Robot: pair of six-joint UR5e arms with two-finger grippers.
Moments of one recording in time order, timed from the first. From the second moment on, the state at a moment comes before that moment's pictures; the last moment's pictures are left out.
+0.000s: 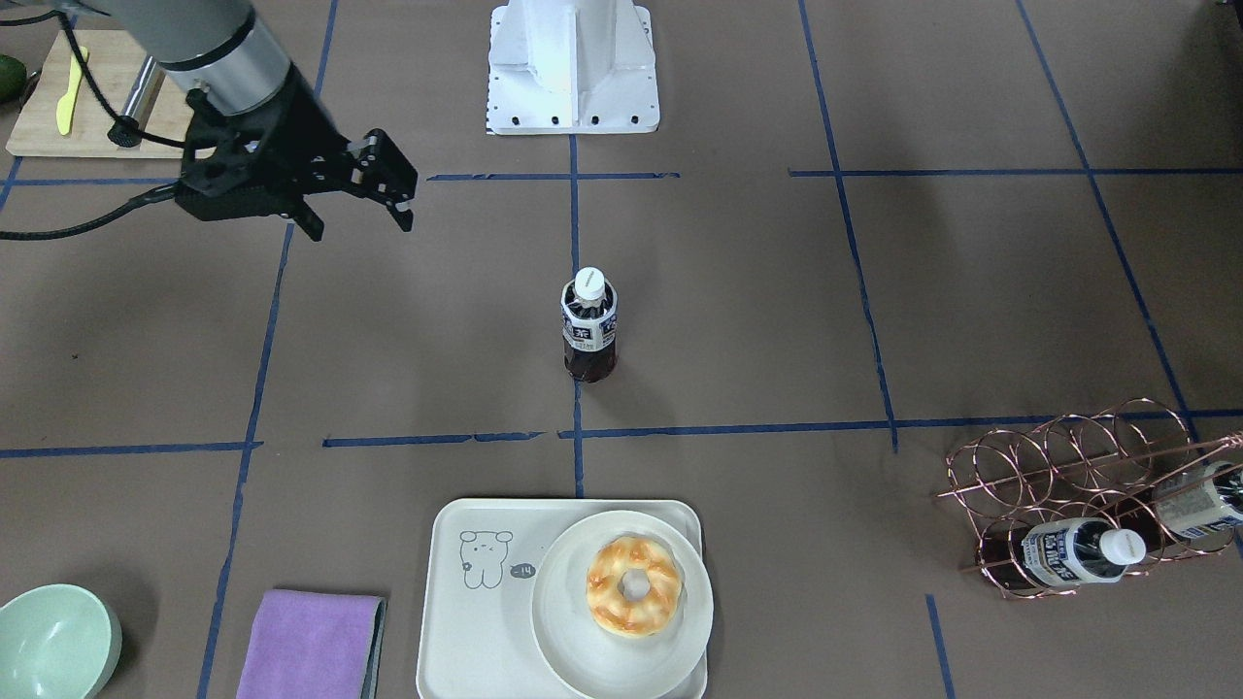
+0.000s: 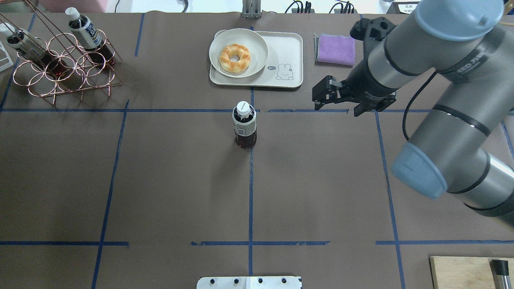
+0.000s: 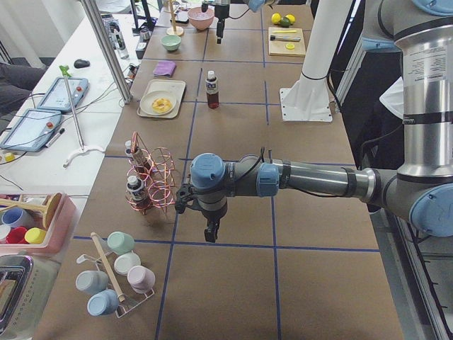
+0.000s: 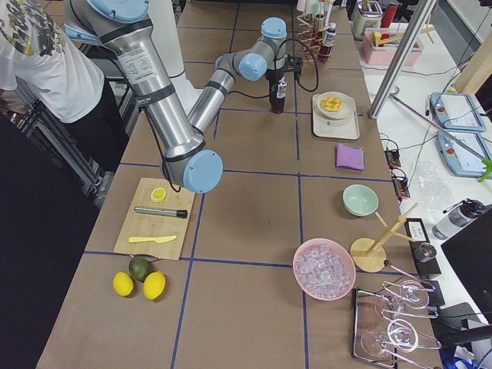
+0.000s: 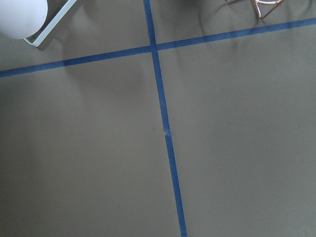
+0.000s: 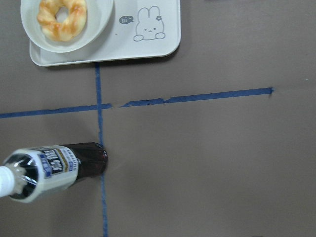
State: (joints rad) left arm -1.56 -1.43 -1.81 -1.45 -2.38 0.16; right arm 0.78 -1.02 2.01 -1.69 2.10 1.17
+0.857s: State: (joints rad) left arm -1.56 -1.43 -1.80 -1.45 -2.38 0.16; right arm 0.65 -0.66 1.75 -1.82 1.91 1.27
